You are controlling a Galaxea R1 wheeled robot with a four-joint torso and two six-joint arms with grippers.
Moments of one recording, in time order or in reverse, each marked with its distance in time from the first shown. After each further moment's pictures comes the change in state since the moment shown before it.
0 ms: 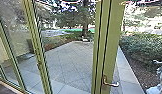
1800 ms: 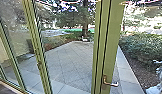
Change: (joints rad) left arm 0.000 -0.116 0.127 -0.029 0.038 -0.011; right arm -0.041 -0.409 0.649 0.004 0.095 0.000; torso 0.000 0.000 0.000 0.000
